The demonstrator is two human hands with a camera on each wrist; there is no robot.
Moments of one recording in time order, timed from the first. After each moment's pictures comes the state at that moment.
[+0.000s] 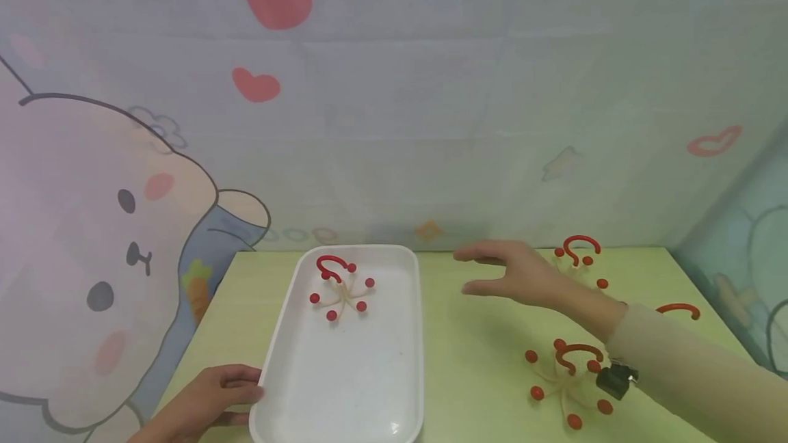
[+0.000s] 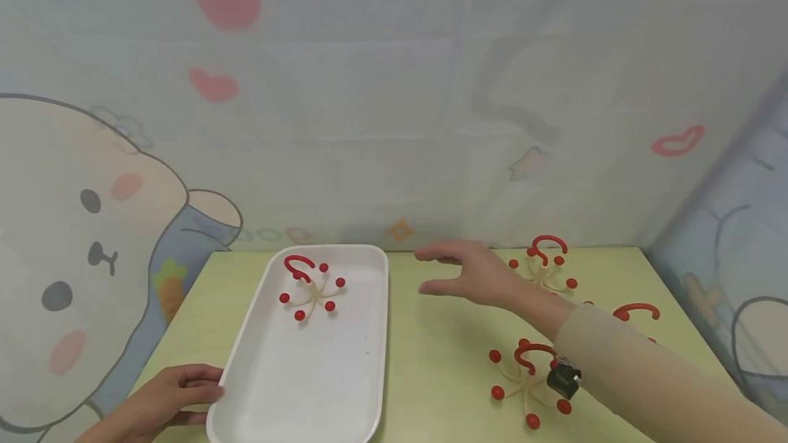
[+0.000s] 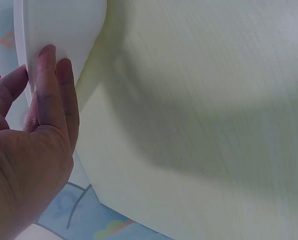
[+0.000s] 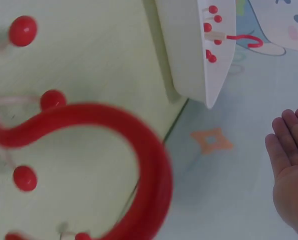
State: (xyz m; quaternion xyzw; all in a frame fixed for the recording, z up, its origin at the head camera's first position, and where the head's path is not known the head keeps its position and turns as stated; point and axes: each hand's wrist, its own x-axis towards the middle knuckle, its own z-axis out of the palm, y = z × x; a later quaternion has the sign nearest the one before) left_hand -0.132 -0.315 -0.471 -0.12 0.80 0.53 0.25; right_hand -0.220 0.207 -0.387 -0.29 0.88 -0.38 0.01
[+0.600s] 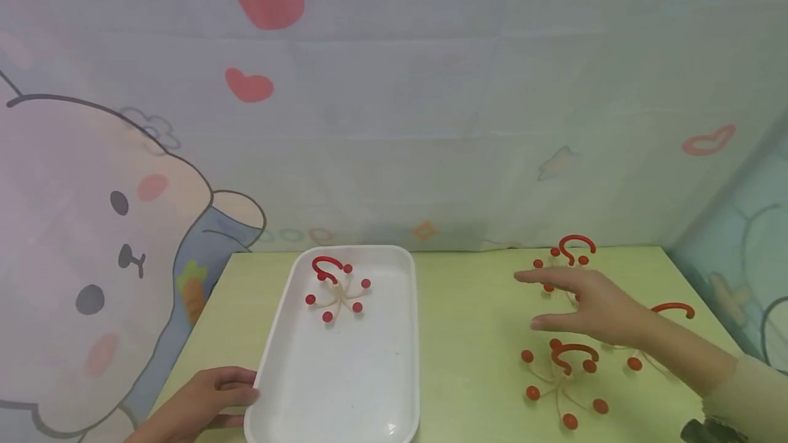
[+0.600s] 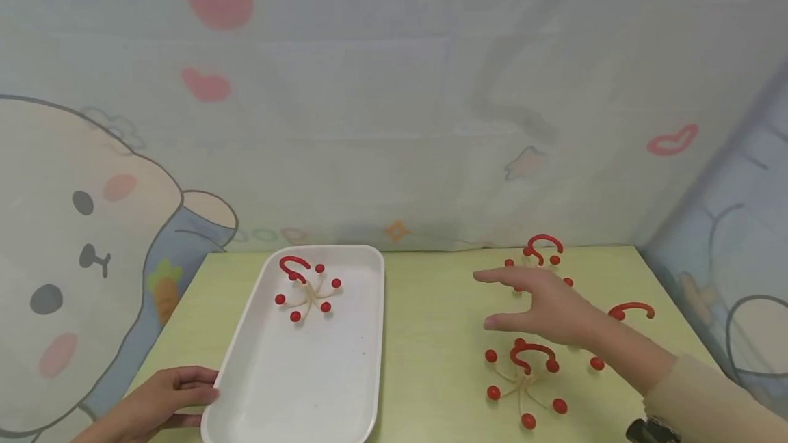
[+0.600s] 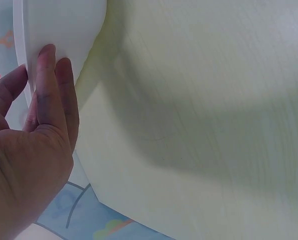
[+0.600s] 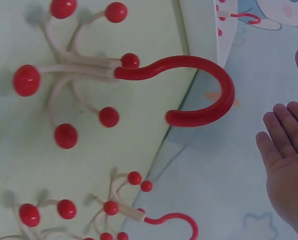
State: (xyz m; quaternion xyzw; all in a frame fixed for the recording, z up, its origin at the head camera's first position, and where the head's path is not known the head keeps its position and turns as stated) left_hand -0.133 -0.311 -0.469 -0.17 0.80 0.52 0.27; right_hand -0.158 0.287 -0.389 -0.25 0.92 -0.30 -0.02
